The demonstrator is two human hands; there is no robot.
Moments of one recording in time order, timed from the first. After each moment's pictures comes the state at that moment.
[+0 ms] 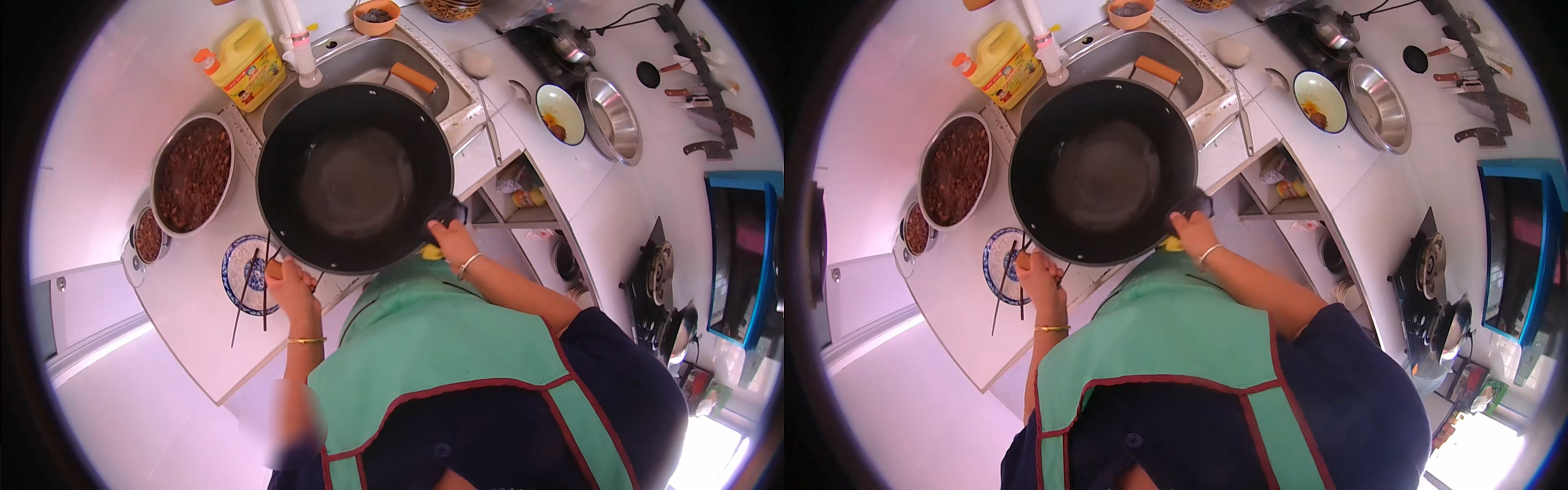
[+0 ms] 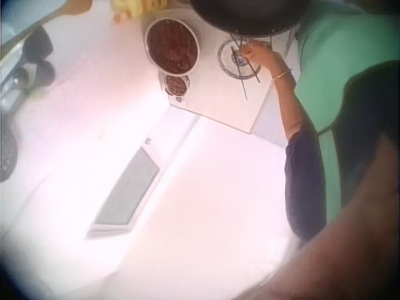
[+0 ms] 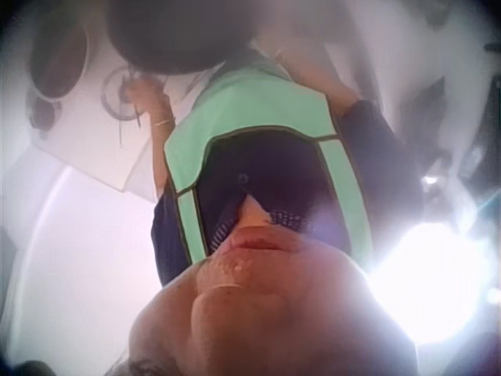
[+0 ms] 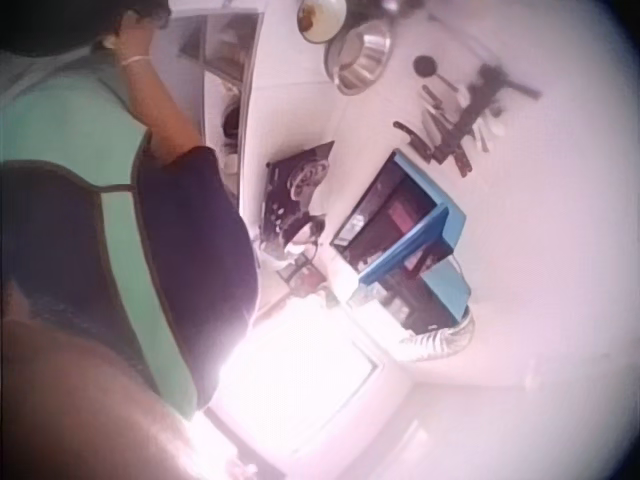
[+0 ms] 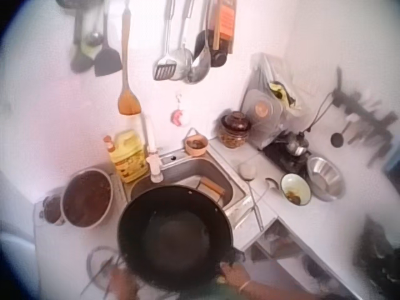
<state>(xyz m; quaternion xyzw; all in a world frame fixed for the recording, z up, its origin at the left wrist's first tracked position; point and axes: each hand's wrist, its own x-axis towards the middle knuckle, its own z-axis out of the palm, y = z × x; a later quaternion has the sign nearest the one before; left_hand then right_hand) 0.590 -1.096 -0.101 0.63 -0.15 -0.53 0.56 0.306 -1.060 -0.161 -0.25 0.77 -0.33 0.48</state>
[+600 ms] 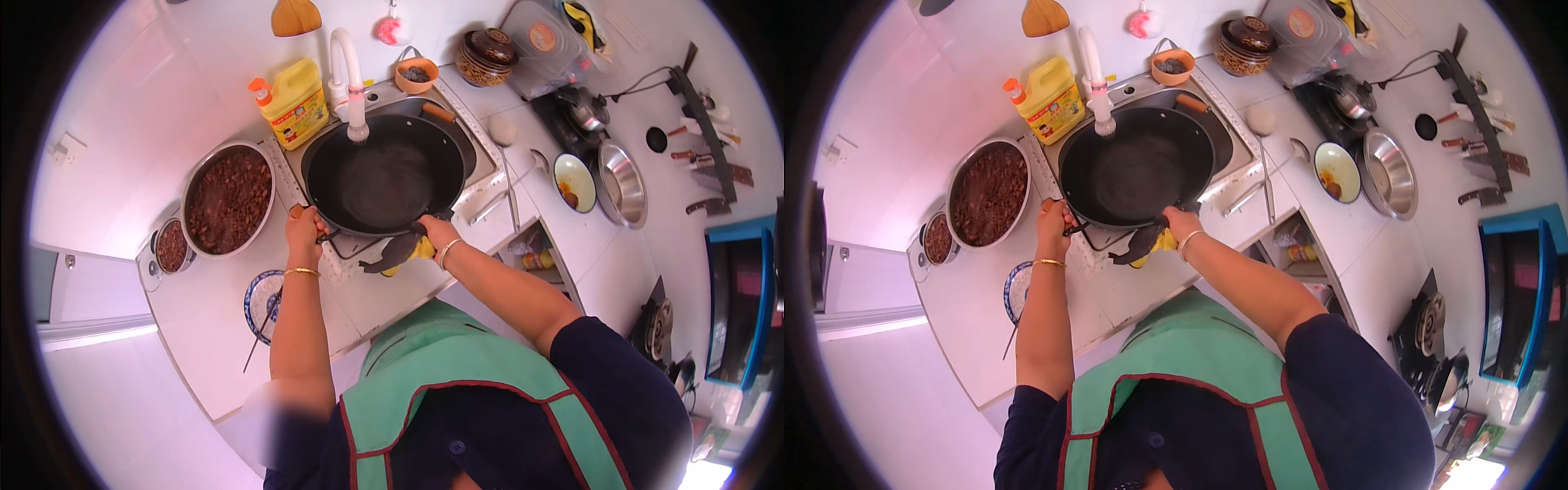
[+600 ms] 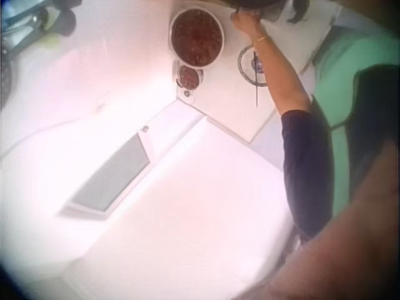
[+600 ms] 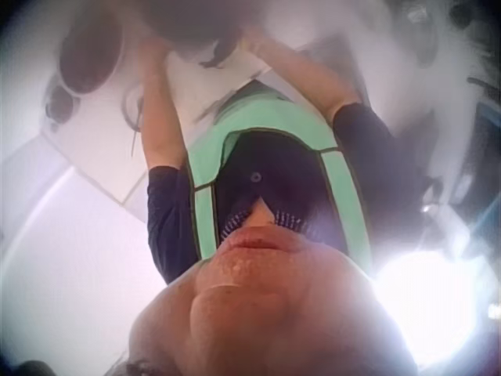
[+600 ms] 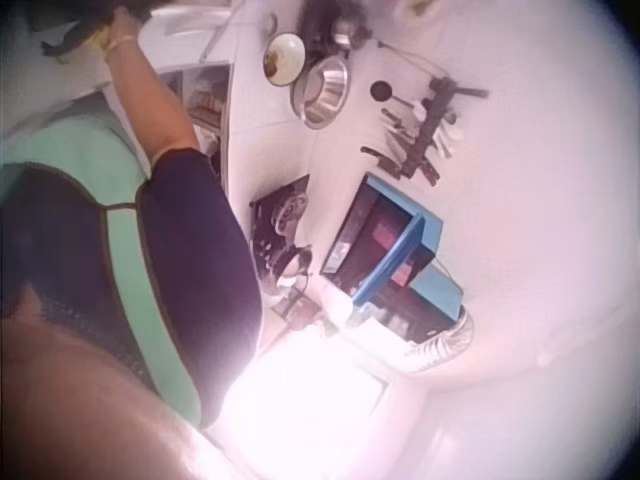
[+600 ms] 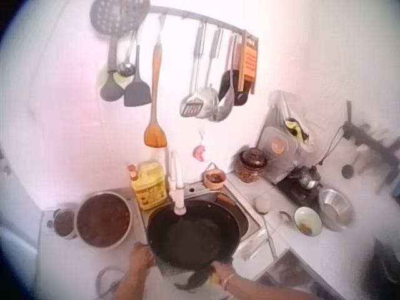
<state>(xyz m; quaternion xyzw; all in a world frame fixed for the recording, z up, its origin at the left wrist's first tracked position) 0.600 -1.271 -0.128 0.53 -0.16 -0.64 0.53 0.353 -1.209 -0.128 -0.06 0.64 -0.45 0.62</state>
